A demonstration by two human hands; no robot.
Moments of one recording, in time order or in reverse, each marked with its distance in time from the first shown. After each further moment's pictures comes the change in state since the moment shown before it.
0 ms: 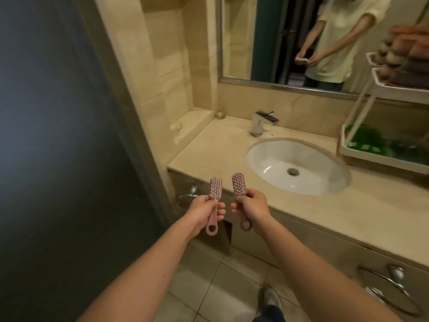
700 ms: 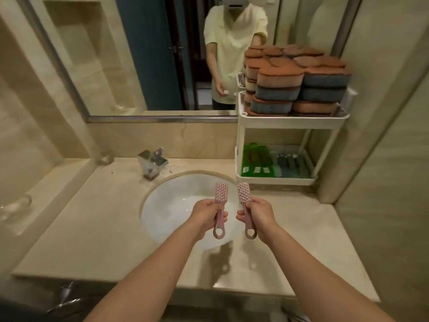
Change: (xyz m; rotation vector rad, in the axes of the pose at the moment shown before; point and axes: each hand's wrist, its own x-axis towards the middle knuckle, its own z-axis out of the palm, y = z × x) left_hand 0.155 0.071 0.355 0.235 -0.323 -0.027; right_hand 0.157 -0.085 -0.316 0.187 0.439 0.016
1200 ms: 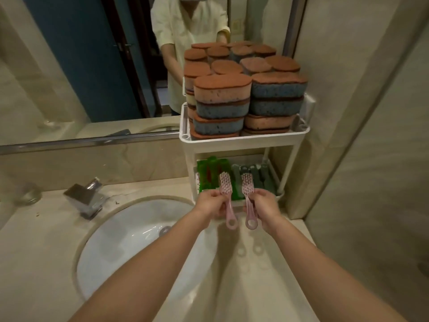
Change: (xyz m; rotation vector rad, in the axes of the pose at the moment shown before) left_hand 0.113 0.070 0.145 0.187 -0.127 0.027; right_hand 0.132 -0.064 -0.103 -0.029 0.224 -0.038
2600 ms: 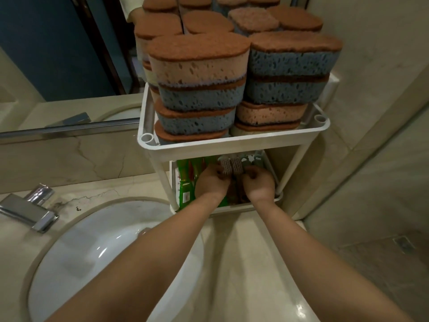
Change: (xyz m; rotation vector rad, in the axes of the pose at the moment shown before) left_hand 0.131 0.002 0.050 0.584 0.160 0.293; right_hand 0.109 -0.003 0.007 -0.517 0.174 -0.266
